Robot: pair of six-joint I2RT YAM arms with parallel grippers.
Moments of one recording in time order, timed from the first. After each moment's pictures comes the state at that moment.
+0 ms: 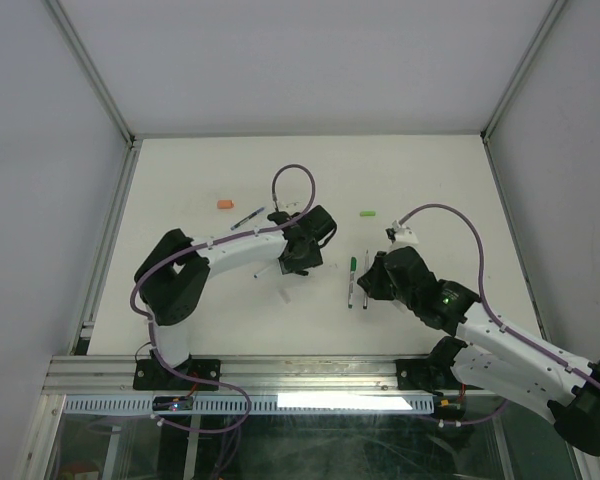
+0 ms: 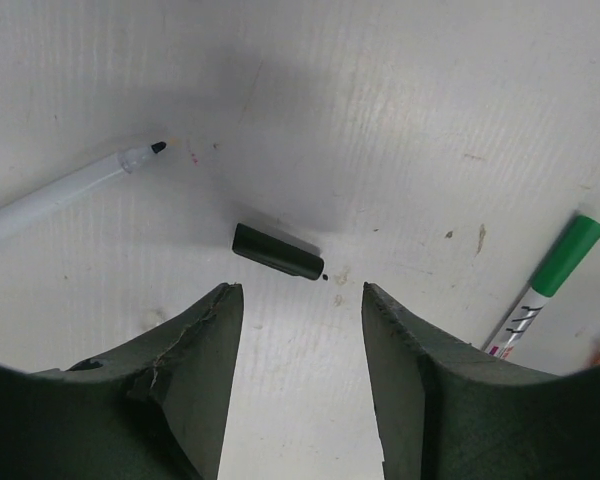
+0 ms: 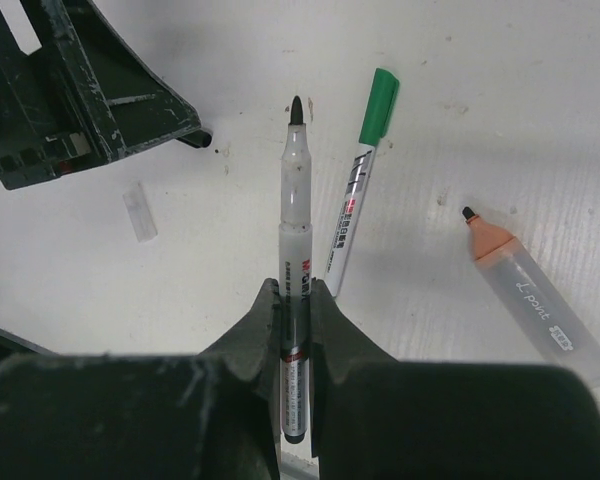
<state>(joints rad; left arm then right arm) -0.90 1.86 1.34 -0.72 -0.30 -1.08 0.81 0.79 0.54 -0.45 0.23 0.73</state>
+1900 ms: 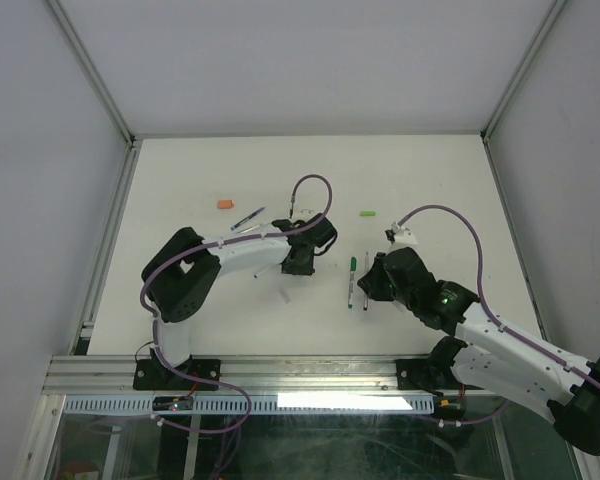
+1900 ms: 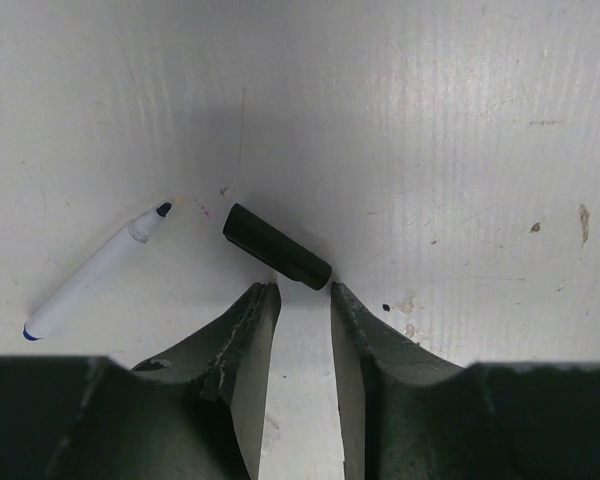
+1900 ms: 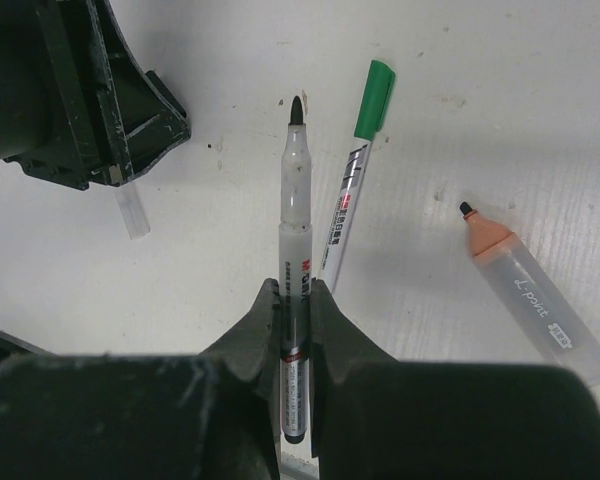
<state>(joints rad) -0.91 1.91 1.29 -0.64 -0.33 -0.78 0.81 0.80 0.53 -0.45 0.22 0.73</state>
